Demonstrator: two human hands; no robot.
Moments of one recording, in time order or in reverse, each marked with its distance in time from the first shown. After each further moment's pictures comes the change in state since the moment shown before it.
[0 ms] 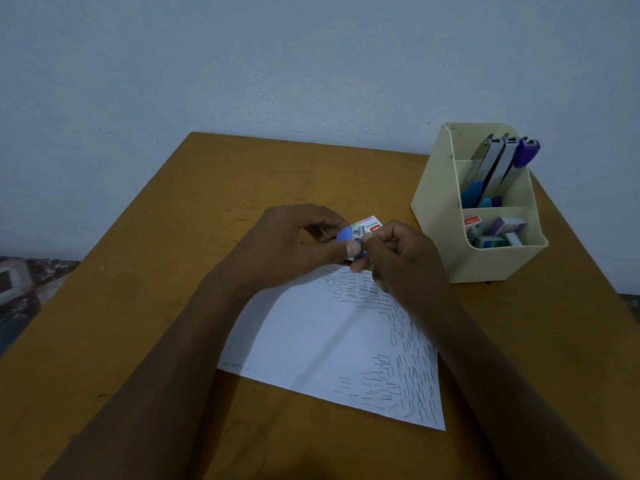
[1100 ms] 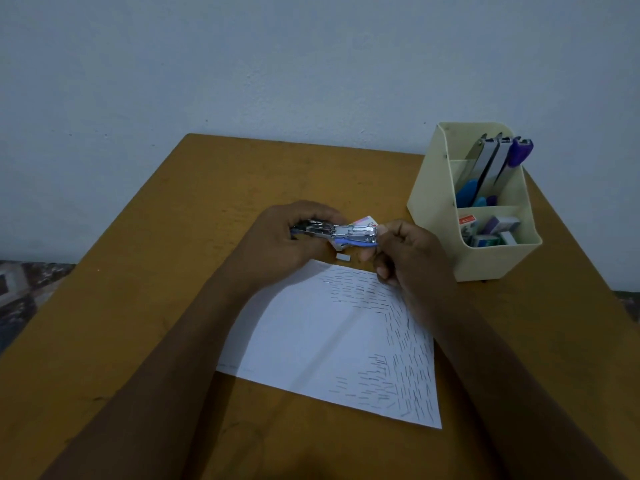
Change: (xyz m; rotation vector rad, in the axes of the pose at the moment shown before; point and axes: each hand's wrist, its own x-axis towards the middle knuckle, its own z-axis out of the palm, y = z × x) left_hand 0.003 -0.011 0.002 -0.112 0.042 -0.102; right_hand 0.004 0.001 -0.008 0.301 -0.047 0.093
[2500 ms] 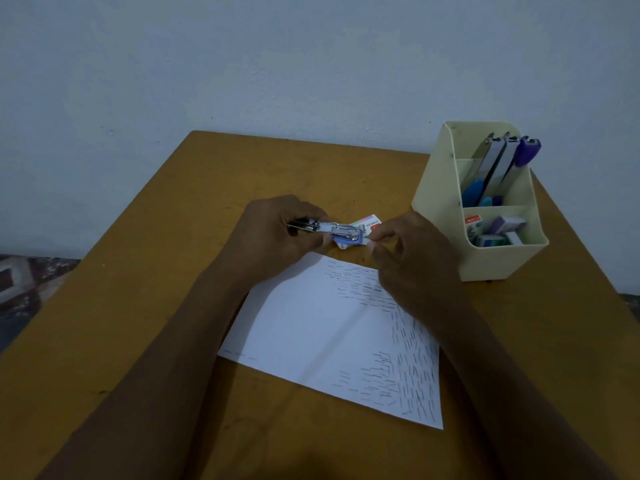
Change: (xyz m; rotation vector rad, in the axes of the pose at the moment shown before) left_hand 0.001 -0.012 -0.010 0.319 0.146 0.170; right_hand 0.002 0.008 -0.004 -0.931 0.150 -0.394
